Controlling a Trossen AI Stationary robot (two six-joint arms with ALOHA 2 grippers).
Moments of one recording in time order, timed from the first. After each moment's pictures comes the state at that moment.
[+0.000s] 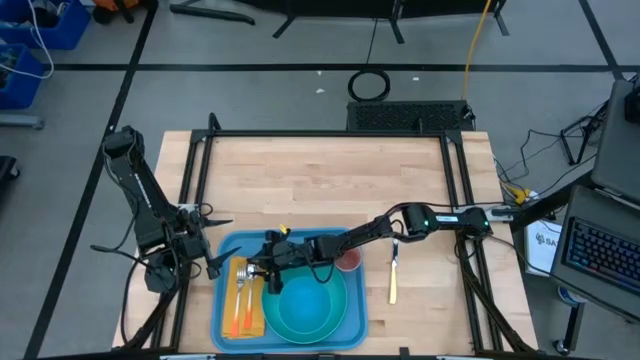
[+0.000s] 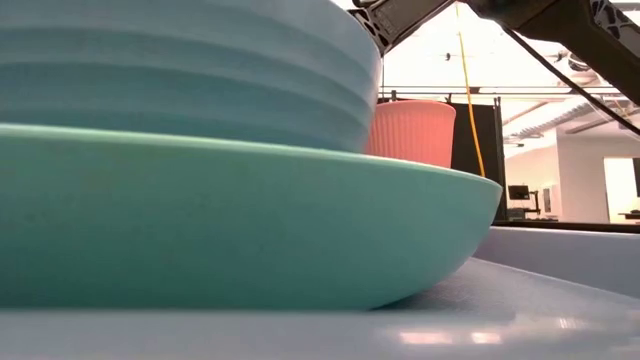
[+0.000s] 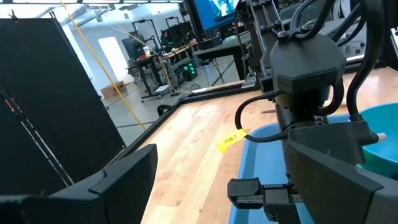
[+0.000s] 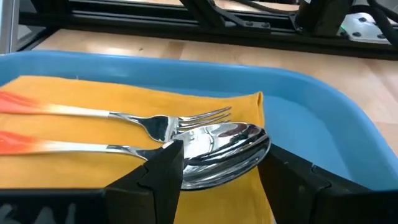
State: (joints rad) left arm -1.17 0.86 0.34 -0.17 -1.48 -0.43; right arm 0.20 2.54 1.88 0.26 0.08 0.01
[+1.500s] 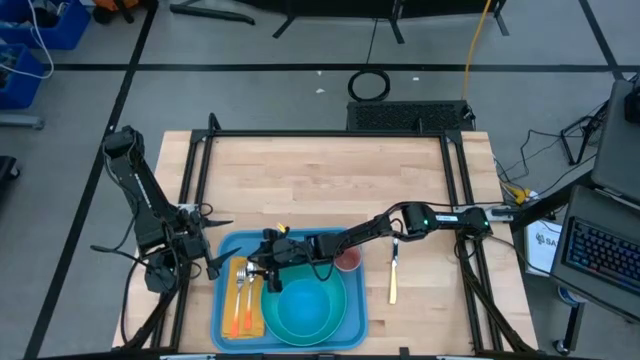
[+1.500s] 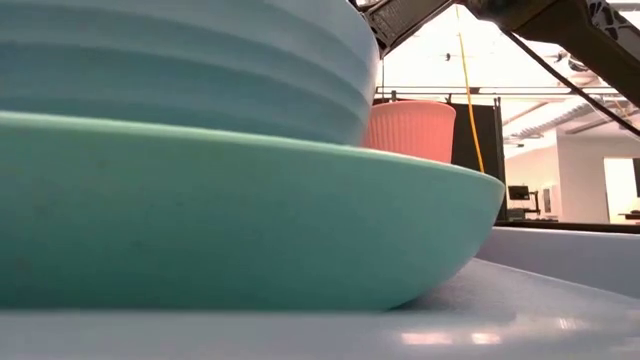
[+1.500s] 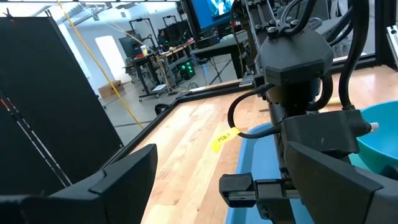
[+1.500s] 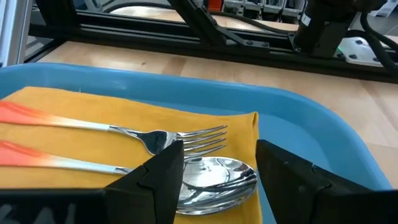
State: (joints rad) left arm -1.17 0.86 0.34 -0.17 -1.47 -0.43; right arm 0.19 2.54 1.88 0.31 0.06 -0.03
